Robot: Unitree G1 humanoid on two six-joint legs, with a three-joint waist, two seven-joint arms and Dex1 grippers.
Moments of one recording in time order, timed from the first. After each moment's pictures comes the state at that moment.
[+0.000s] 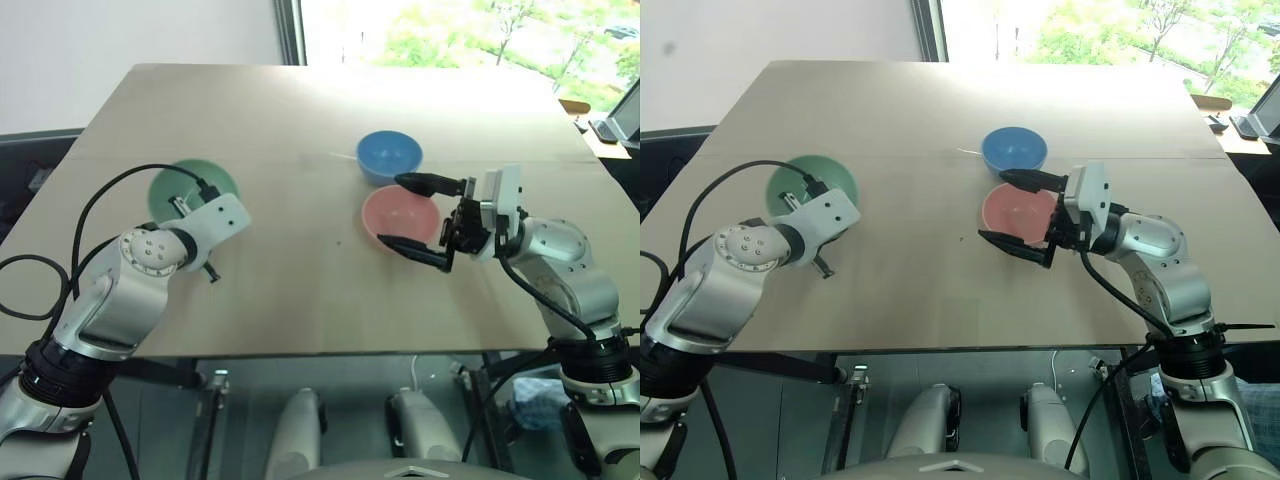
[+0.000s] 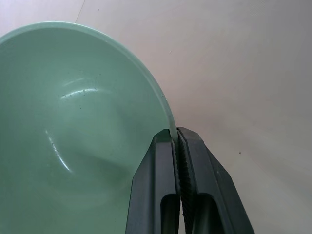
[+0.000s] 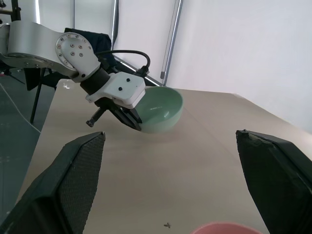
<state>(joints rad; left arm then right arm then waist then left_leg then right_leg) -0.38 0.98 -0.18 -0.35 0.12 0.82 -0.63 -0.46 -0.47 0.04 -0.25 0.49 0.23 1.00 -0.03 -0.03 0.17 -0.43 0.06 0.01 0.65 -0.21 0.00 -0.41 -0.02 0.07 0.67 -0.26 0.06</state>
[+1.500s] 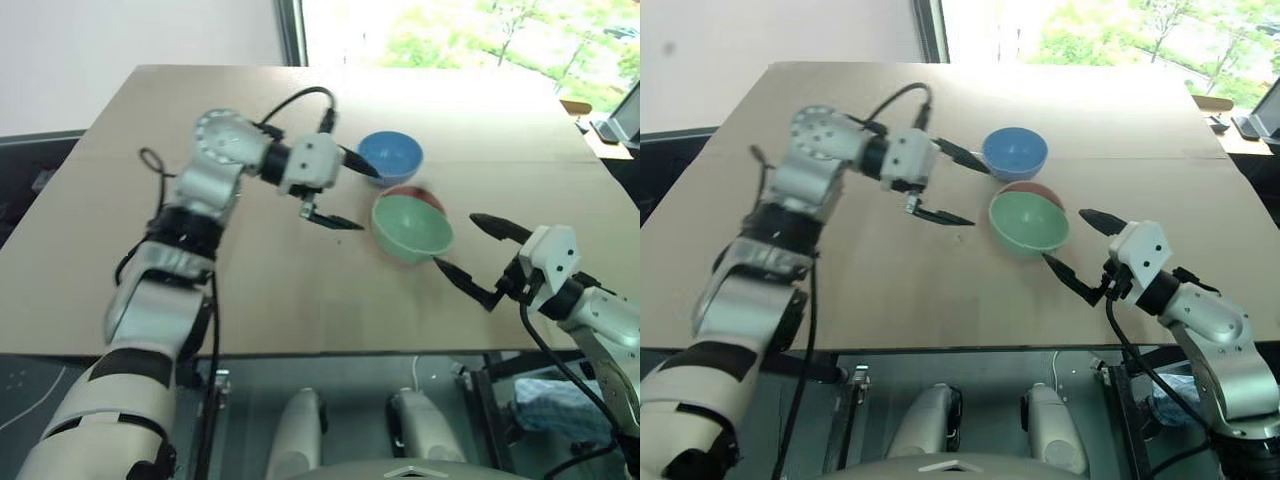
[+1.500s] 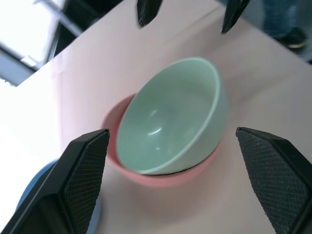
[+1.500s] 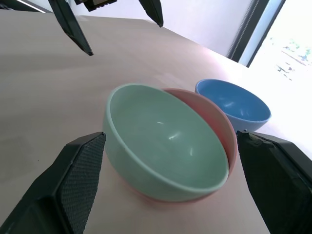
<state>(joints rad) -0.94 0.65 -0.23 0.38 -0.17 -0.16 -1.41 -0.04 -0.61 -0.13 -0.51 0.38 0.27 0.71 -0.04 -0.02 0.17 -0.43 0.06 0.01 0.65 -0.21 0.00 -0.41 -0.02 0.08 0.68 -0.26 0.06</state>
